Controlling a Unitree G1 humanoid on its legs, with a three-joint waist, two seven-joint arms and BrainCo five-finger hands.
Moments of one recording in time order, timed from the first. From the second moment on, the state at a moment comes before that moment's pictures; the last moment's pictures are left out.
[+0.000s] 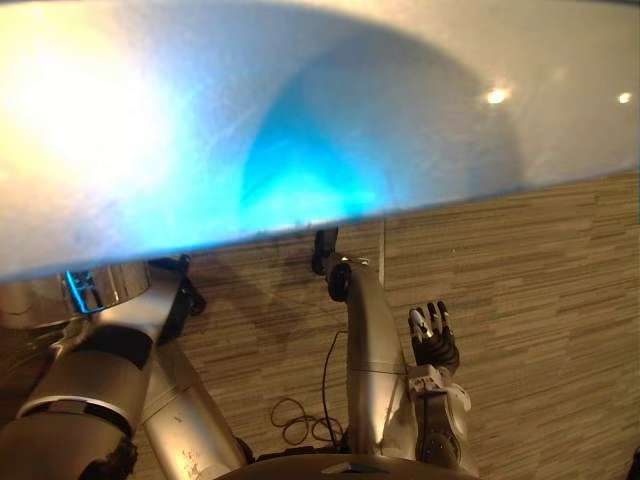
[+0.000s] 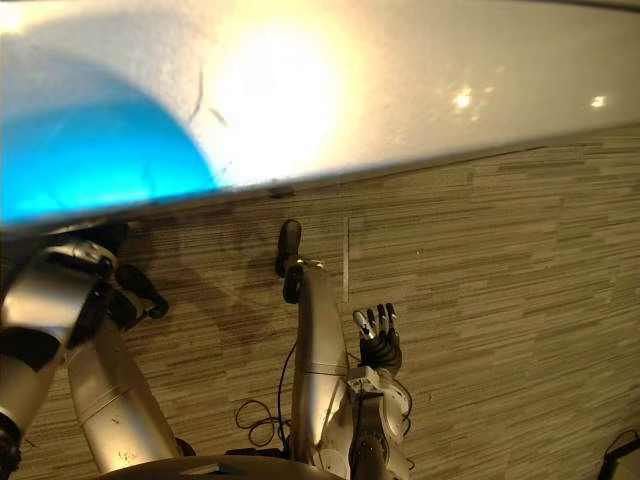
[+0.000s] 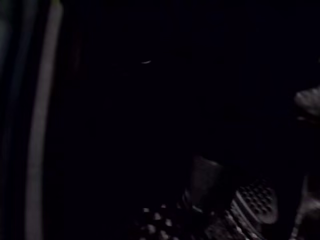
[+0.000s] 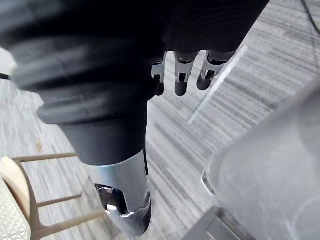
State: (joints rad) left arm -1.05 0.25 -0.11 0.93 -0.63 -0.09 0.36; right arm 0.23 0.02 -0.04 0.13 0.78 -0.26 -0.05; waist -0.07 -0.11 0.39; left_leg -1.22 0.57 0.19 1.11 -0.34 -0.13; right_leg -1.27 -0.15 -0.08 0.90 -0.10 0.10
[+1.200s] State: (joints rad) left arm 0.06 -0.06 0.22 0.98 -0.17 -0.10 0.14; right arm 0.08 -0.09 -0.17 1.02 0.50 -0.14 -0.05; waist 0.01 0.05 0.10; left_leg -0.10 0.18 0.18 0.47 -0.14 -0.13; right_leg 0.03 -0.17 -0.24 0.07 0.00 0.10
